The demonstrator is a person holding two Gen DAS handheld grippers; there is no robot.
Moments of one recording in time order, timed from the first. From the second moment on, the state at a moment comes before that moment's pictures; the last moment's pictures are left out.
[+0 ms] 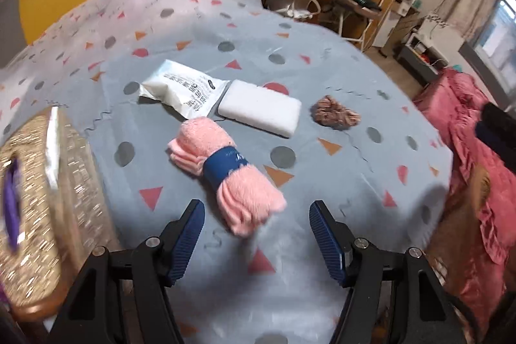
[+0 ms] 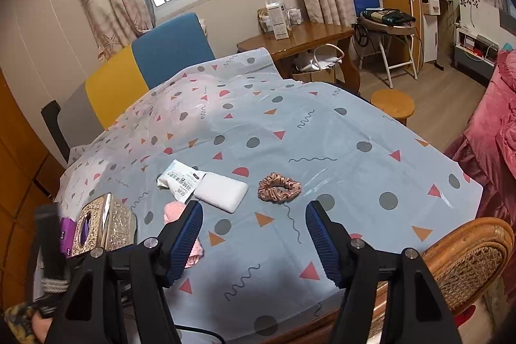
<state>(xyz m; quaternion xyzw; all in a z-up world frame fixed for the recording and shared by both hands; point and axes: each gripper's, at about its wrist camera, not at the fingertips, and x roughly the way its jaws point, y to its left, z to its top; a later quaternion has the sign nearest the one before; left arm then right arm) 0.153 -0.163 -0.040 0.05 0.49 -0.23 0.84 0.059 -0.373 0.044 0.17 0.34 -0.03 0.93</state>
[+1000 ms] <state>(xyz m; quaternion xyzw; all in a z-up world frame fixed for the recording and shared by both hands) 0.128 -0.140 -0.095 0.05 0.50 -0.30 0.81 0.270 -0.385 -0.086 0.09 0.60 0.00 0.79</state>
